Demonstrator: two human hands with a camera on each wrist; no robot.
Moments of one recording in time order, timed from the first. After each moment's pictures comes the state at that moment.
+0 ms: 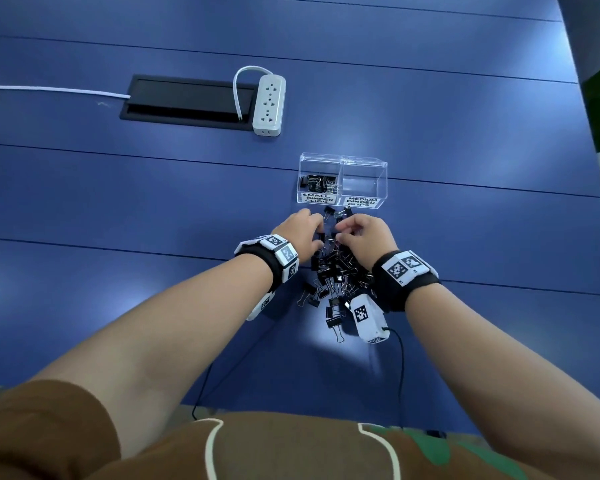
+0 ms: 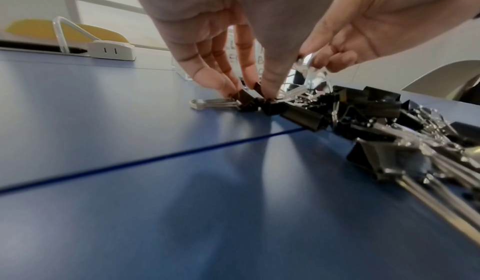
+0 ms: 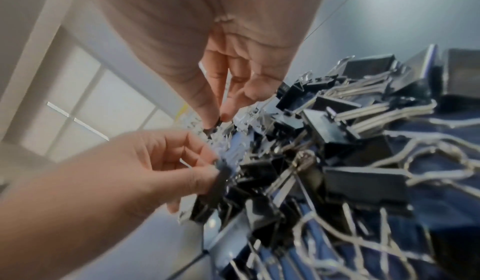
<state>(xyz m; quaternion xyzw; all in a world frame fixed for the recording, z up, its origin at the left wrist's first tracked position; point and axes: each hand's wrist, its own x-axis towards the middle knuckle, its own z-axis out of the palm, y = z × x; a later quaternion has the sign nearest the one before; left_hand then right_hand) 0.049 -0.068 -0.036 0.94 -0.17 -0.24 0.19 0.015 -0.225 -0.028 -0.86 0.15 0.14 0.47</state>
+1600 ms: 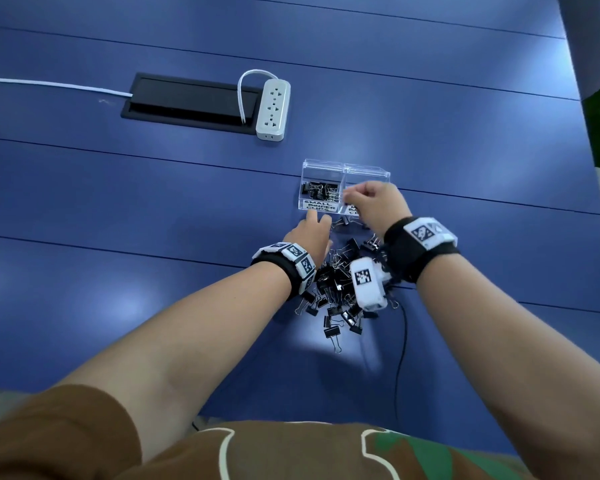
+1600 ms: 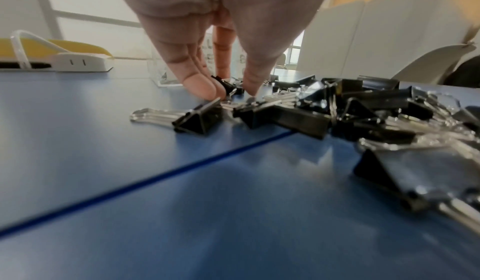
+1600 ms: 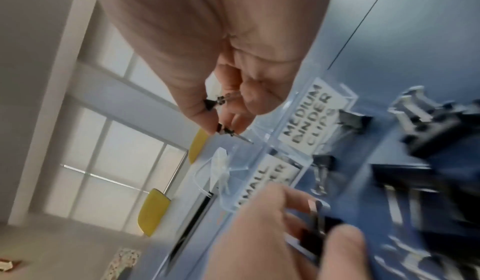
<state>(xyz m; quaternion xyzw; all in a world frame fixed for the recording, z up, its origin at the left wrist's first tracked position) 0.046 -0.093 -0.033 0.95 -0.13 -0.23 0.15 0.067 -0.228 0.020 -0.84 0.15 0.12 0.51</state>
